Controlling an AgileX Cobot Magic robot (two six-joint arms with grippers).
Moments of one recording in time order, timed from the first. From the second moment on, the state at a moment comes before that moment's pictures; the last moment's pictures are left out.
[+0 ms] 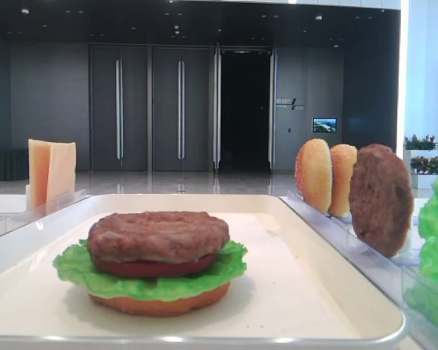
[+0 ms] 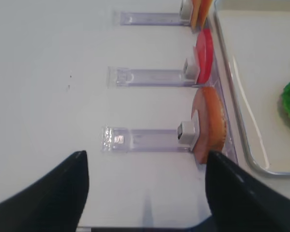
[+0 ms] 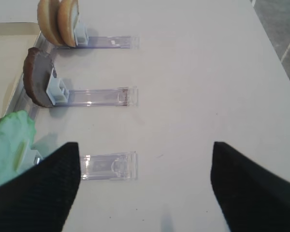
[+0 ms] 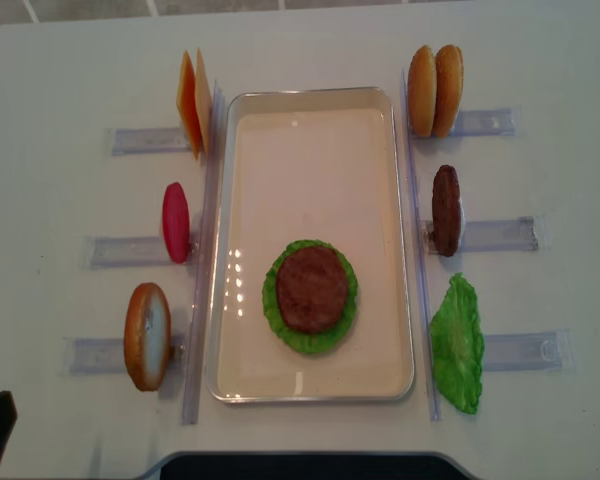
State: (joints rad) left arm 0.08 0.03 -0.53 -0.03 1.19 0.02; right arm 0.08 -0.01 -0.50 0.00 1.13 0.01
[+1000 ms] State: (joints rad) left arm 0.08 1.12 -1.19 0.09 1.24 -0.04; right arm 0.08 -0.01 -0.50 0.00 1.13 0.01
